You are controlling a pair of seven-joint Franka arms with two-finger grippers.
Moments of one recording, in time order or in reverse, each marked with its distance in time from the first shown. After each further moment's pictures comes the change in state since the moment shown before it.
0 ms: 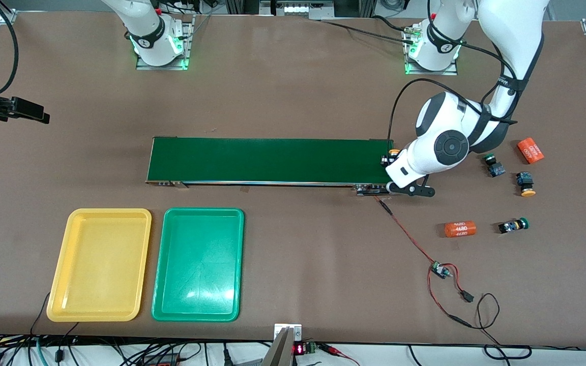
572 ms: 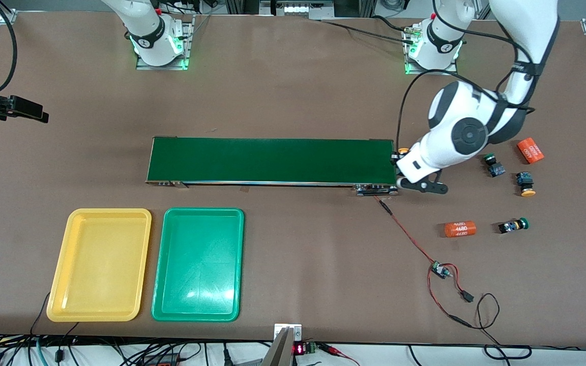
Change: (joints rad) left arm 0.011 -0.063 -0.002 -0.025 0.000 -0.003 0.039; right arm 0.000 -0.006 0.000 0.000 0.000 0.000 0.000
